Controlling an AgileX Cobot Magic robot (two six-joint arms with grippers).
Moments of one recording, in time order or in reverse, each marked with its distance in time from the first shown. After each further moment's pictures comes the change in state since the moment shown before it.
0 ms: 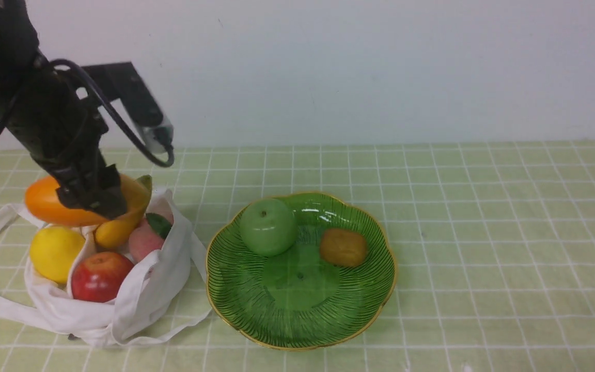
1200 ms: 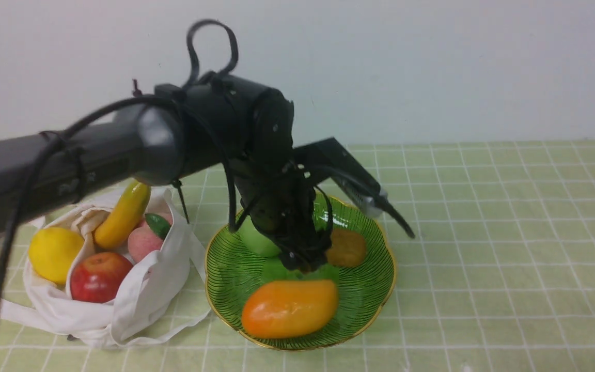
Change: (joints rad) right arm 0.000 0.000 0.000 0.000 0.000 0.000; left arm -0.444 0.250 -0.019 0.128 -0.274 -0.547
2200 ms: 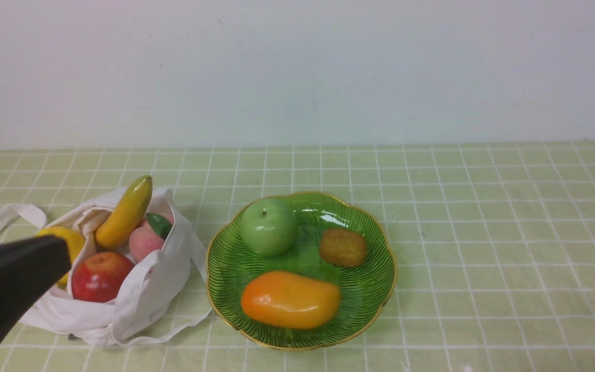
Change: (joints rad) right arm 0.000 0.000 0.000 0.000 0.001 0.000; left arm 0.000 -1.466 0.883 0.014 -0.423 -0.586
